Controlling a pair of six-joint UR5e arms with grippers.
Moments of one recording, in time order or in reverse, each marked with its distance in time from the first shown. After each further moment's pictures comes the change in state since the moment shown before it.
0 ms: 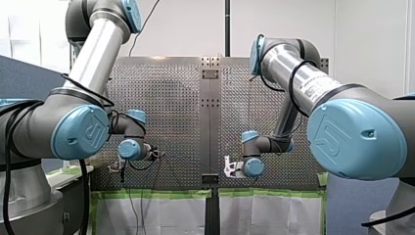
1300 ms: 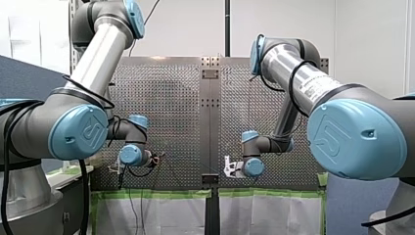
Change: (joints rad) left arm -0.024 -0.056 -0.005 0.016 -0.055 0.035; right arm 0.000 0.000 0.000 0.000 -0.001 0.006
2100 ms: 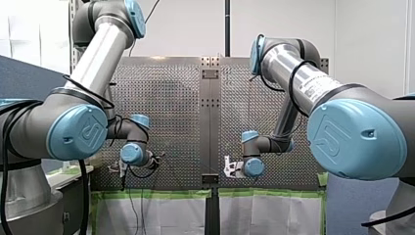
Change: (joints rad) left arm -0.020 0.001 0.012 -0.066 0.023 -0.079; right arm 0.000 0.000 0.000 0.001 -0.003 0.000
